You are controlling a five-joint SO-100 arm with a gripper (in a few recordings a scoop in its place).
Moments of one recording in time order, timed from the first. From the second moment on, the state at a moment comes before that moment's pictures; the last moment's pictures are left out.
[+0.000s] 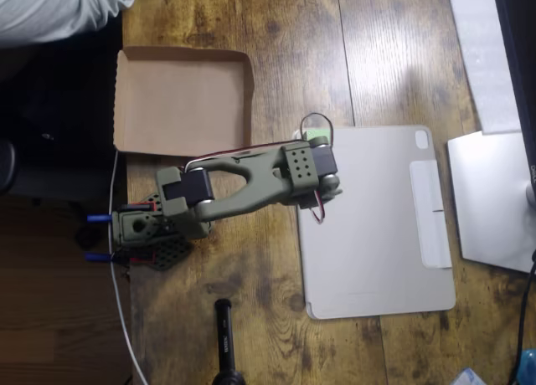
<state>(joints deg) 5.6 110.0 98.5 96.2 8.7</state>
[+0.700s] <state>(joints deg) -14.8 108.9 91.2 93.7 5.3</state>
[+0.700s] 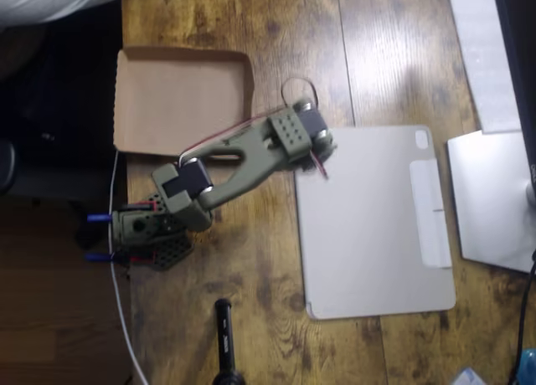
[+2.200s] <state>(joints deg) -16.6 93.4 91.8 70.8 2.5</state>
